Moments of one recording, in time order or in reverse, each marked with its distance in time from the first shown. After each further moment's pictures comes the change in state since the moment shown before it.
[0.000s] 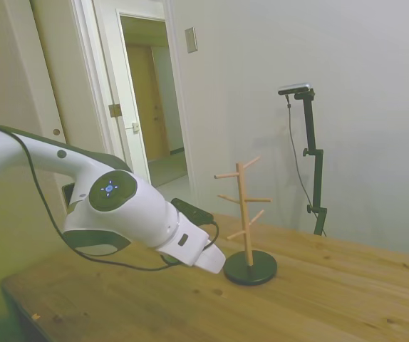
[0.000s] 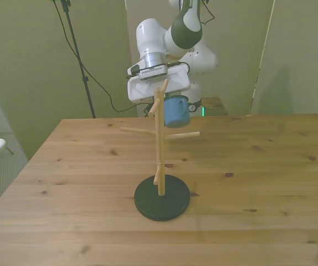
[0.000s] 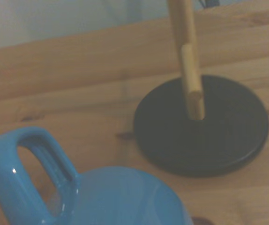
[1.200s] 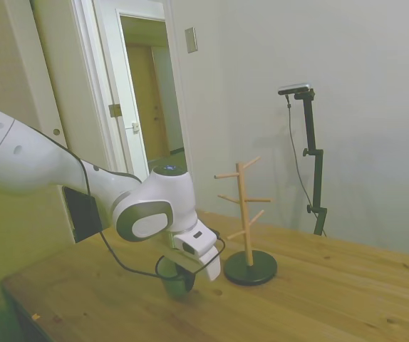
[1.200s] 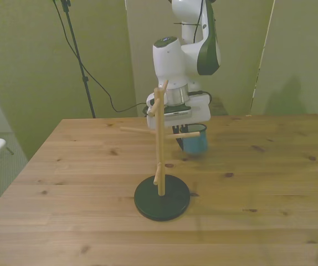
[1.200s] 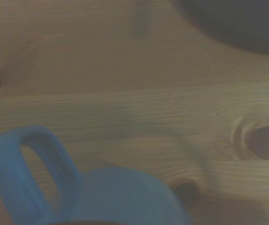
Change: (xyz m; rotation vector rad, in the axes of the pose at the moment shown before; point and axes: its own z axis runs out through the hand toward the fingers) arm -0.004 -0.038 0.116 -0.435 -0.312 0.017
